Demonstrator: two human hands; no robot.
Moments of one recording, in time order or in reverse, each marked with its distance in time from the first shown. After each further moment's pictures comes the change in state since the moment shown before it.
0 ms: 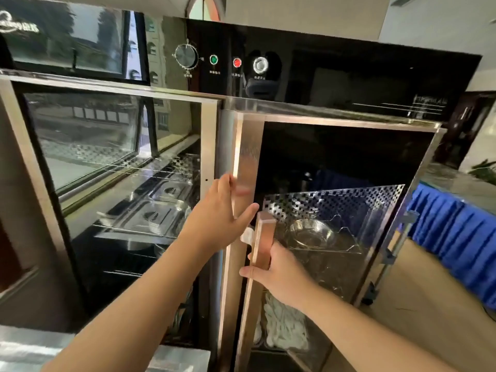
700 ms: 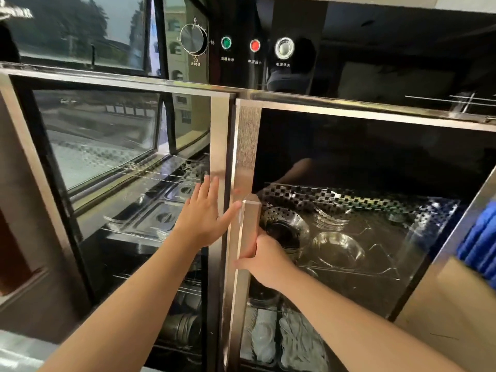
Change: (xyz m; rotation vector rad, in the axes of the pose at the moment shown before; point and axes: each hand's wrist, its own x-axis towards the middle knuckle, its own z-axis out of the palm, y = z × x) left_hand 0.070 -0.120 0.056 0.203 -0.128 -0.207; right_hand 0.131 0.006 0.029 -0.015 -0.082 -0.042
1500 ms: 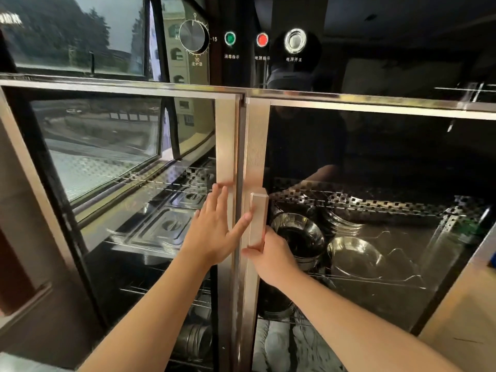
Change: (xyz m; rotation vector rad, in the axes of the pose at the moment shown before) left_hand 0.010 -0.010 0.018 -0.043 0.014 0.030; right_hand 0.059 0.013 0.019 0.104 0.166 -0.003
